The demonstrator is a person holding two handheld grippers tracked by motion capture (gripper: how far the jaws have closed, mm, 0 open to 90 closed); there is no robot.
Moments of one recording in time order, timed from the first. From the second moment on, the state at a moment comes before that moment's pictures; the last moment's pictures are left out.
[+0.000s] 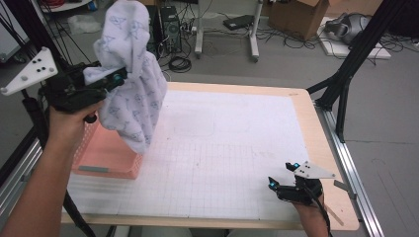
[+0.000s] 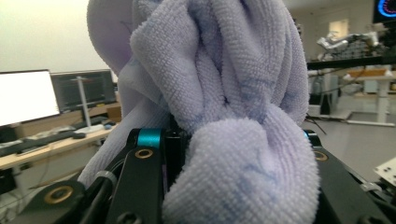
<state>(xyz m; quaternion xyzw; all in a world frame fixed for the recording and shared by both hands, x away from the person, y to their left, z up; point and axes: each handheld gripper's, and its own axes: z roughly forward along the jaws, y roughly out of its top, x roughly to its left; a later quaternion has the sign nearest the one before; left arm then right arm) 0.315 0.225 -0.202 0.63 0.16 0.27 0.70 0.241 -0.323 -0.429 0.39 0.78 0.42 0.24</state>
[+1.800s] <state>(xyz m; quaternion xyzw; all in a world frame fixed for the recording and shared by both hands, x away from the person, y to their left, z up) 0.371 0.055 -0.383 0.74 0.35 0.19 0.55 0.249 -0.323 -0.436 0.40 0.79 0.41 0.23</state>
